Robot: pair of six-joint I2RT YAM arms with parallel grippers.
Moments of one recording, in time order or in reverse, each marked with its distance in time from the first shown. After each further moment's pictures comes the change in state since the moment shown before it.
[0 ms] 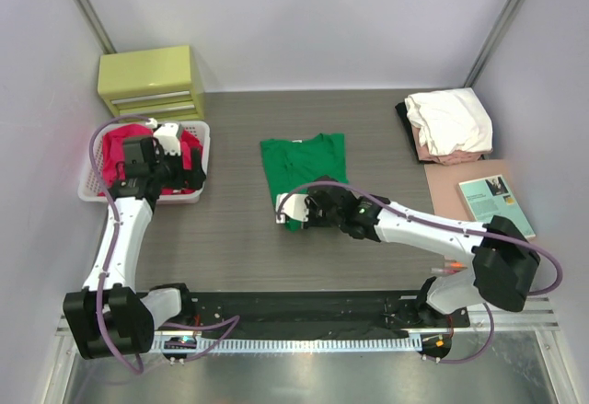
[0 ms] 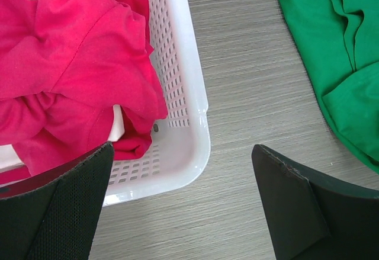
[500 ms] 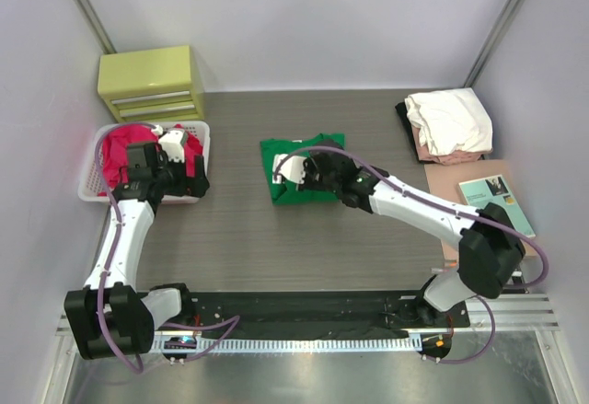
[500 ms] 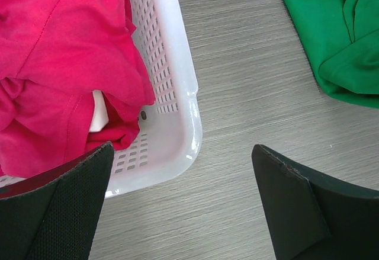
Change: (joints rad) left arm 0.000 -0.006 -0.048 -0.011 0.037 0.026; right arm -0.143 0.108 0.212 0.044 -0.014 -0.091
